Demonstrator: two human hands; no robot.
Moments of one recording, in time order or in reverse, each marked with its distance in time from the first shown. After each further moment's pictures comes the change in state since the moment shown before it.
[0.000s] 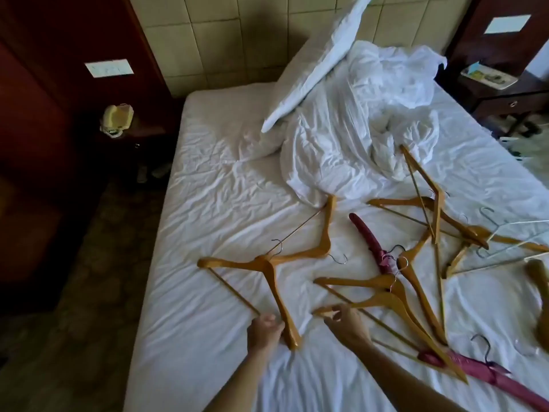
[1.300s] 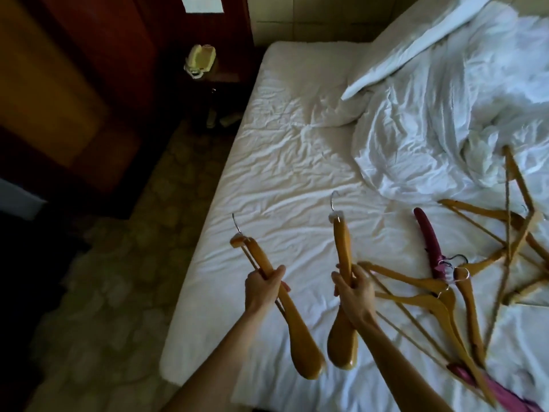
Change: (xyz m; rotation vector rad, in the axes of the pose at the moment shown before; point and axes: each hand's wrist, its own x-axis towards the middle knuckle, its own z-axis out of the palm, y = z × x) left_hand -0.044 -0.025 -0.094 -0.519 0.243 -0.036; right_hand -0.059 -0.090 0.022 0.404 0.066 -0.345
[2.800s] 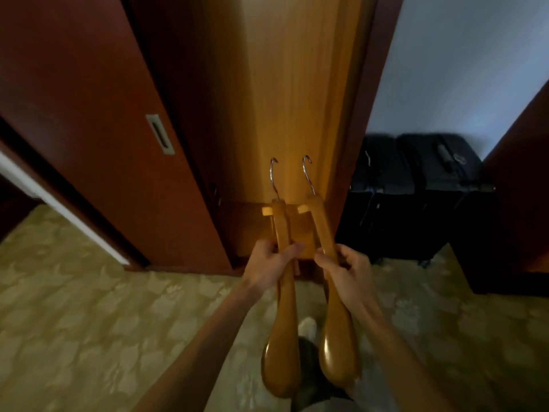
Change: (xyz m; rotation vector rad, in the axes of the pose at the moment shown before) left_hand -0.342 -0.439 -0.912 -0.636 0.976 0.105; right_hand -0.766 -0.280 0.745 -0.216 -1.460 -0.659
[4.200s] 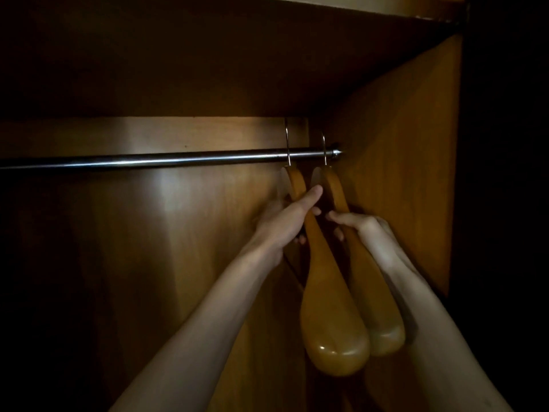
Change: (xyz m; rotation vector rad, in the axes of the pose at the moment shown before) left_hand 0.549 0.550 -0.138 -0.006 -0.204 0.616; right_hand 0.551 -0.500 -0.038 0.188 0.305 -0.485
